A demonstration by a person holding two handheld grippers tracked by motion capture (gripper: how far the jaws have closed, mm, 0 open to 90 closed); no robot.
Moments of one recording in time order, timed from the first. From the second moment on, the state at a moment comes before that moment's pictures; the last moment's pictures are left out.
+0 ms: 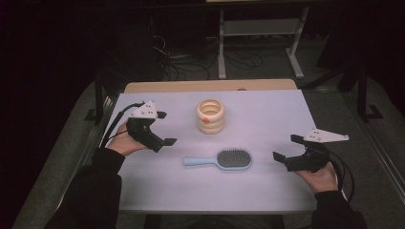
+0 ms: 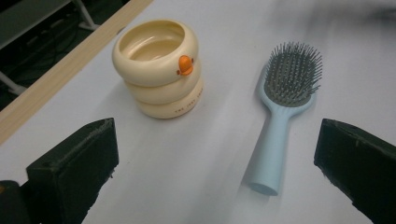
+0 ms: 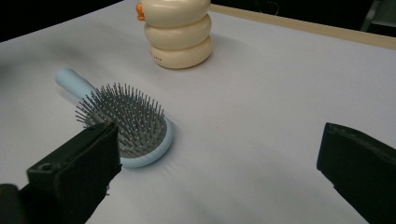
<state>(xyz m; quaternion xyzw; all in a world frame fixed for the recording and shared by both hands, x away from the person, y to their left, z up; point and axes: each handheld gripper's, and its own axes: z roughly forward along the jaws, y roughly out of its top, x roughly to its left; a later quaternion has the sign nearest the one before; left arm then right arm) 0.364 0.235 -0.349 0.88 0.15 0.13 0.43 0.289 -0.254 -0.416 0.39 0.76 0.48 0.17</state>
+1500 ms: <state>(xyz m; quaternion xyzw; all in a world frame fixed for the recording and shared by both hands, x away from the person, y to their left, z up) 0.366 0.160 -0.376 0.92 0.07 0.07 0.37 0.287 -0.253 -0.415 0.38 0.77 0.49 0.17</state>
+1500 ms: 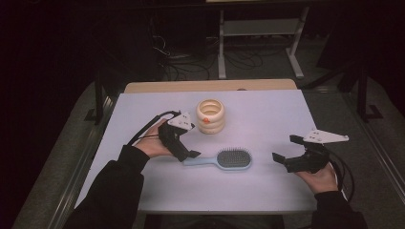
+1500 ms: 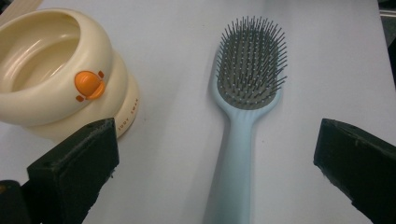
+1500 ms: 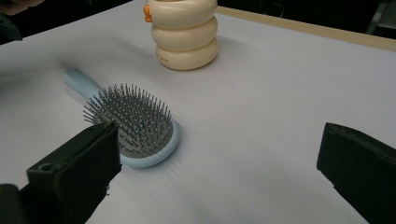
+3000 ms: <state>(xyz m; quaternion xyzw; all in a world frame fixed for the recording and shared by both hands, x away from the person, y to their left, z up) 0.362 0.101 -0.432 0.96 0.00 0.00 0.27 0.287 -0.252 -0.416 0.38 0.77 0.49 0.16</state>
